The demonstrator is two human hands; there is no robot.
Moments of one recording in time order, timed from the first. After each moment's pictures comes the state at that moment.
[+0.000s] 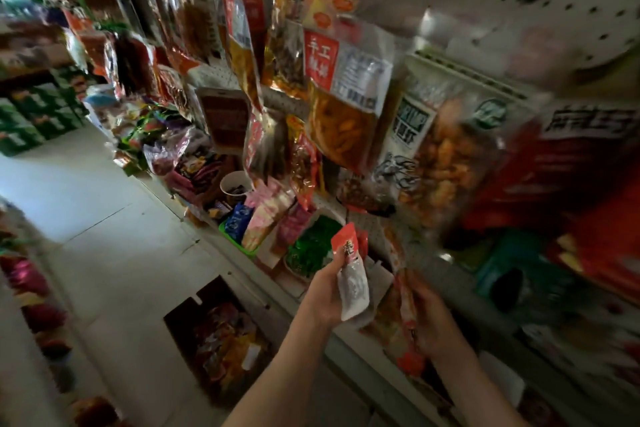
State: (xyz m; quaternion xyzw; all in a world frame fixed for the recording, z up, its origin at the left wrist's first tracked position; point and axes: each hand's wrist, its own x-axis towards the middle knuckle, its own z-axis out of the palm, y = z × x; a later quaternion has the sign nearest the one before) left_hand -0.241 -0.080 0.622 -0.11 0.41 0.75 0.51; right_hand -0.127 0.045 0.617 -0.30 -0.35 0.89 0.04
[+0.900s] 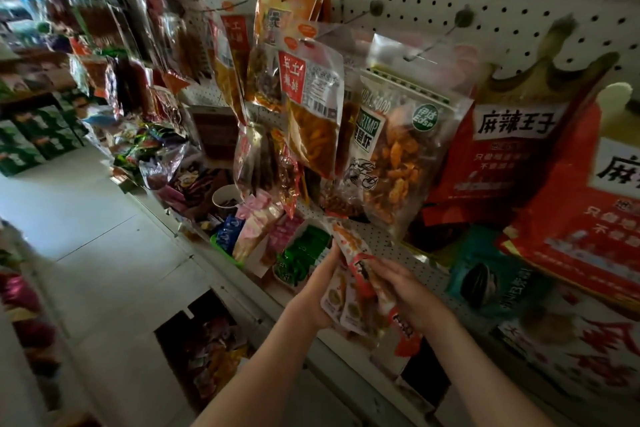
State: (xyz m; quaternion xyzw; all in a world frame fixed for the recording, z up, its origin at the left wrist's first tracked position) left_hand -0.211 -0.057 0.657 -0.06 0.45 0.70 0.56; right_hand -0.126 0.073 0.666 -0.24 -0.48 0.84 -0.03
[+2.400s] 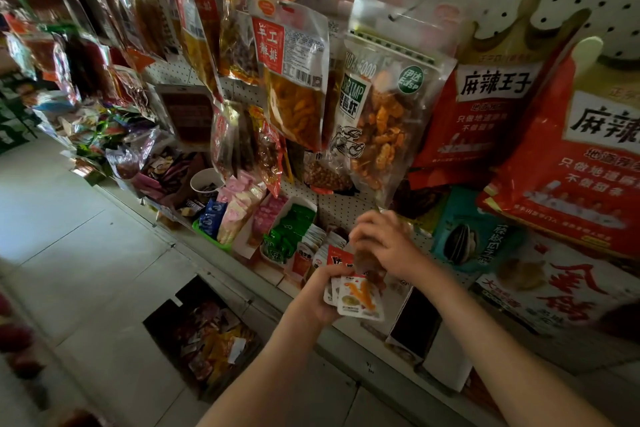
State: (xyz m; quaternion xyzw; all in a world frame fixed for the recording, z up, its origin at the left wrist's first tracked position) left_hand -0.181 -0.073 0.625 -0.10 0.44 0.66 0.60; right_hand -0.123 0.072 0.670 -0.08 -0.93 0.34 0.06
